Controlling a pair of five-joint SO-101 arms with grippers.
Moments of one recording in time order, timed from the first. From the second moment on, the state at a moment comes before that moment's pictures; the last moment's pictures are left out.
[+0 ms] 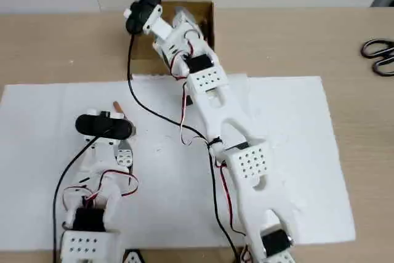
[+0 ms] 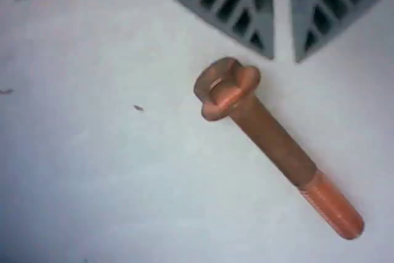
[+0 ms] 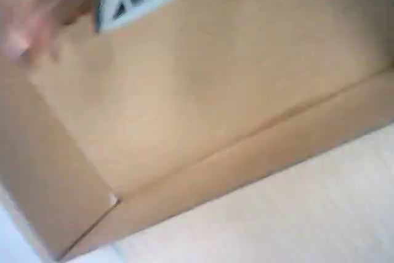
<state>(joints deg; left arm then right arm) -2.0 -85.4 93.5 39.1 -2.0 -26.5 57.0 -55.4 29.1 32.8</state>
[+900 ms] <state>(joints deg) -2.0 -85.4 93.5 39.1 -2.0 -27.2 57.0 -93.8 96.9 -5.2</state>
